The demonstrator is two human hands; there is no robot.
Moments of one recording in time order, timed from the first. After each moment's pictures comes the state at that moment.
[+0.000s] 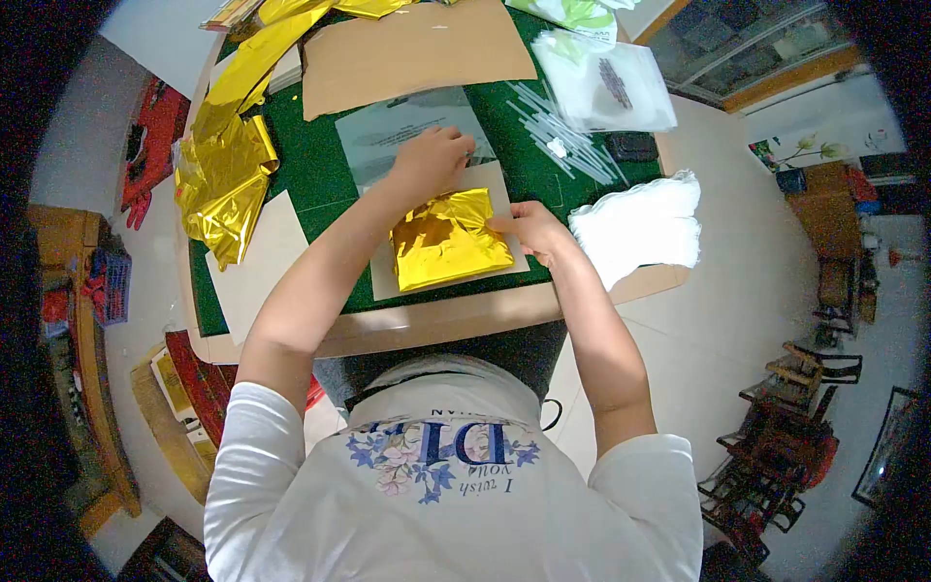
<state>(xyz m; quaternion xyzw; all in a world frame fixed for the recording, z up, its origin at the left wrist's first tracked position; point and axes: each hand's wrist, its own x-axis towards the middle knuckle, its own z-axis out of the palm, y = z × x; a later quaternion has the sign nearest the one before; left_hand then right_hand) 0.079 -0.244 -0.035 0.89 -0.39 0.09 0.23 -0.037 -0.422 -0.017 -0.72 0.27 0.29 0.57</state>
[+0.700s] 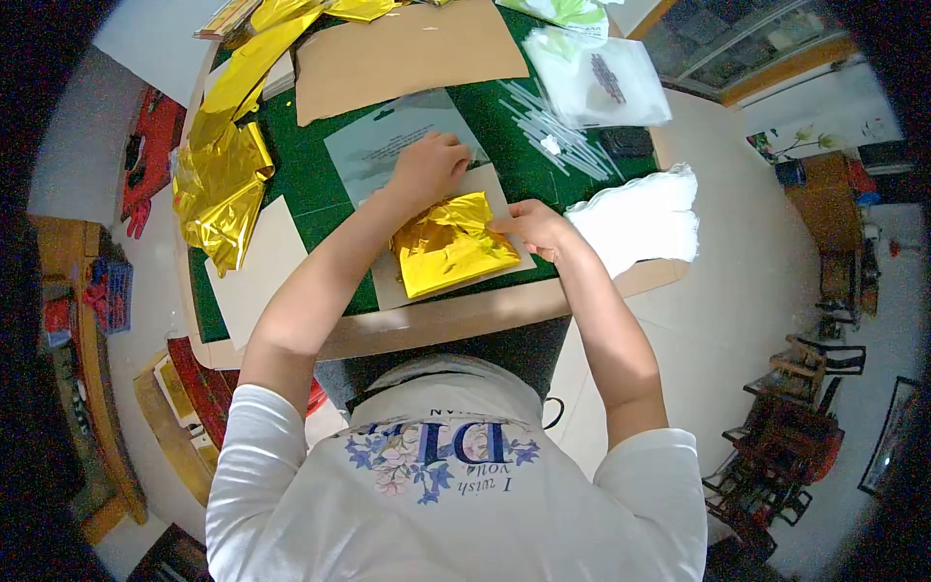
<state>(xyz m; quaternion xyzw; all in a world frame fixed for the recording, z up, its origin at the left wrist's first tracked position) 0.076 -0.250 -0.042 0.88 -0.40 0.08 0.23 -0.034 -0.444 -0.044 -0.68 0.23 0.31 0.63</state>
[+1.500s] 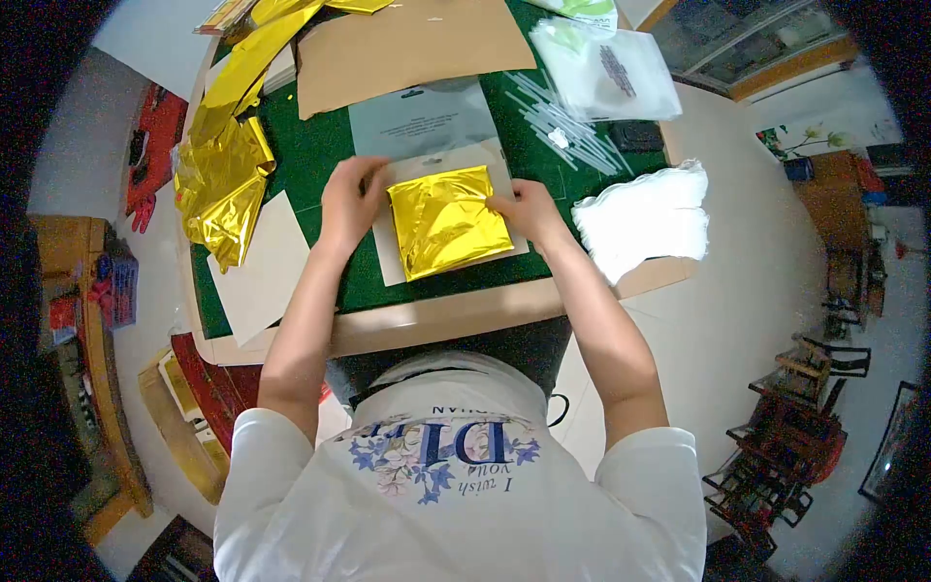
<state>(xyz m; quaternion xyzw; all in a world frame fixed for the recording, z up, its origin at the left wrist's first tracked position) 0.043 -0.155 -0.030 0.90 -0.18 0.02 0.40 -0.031 -0.415 -0.030 -0.78 0.20 0.14 0.57</state>
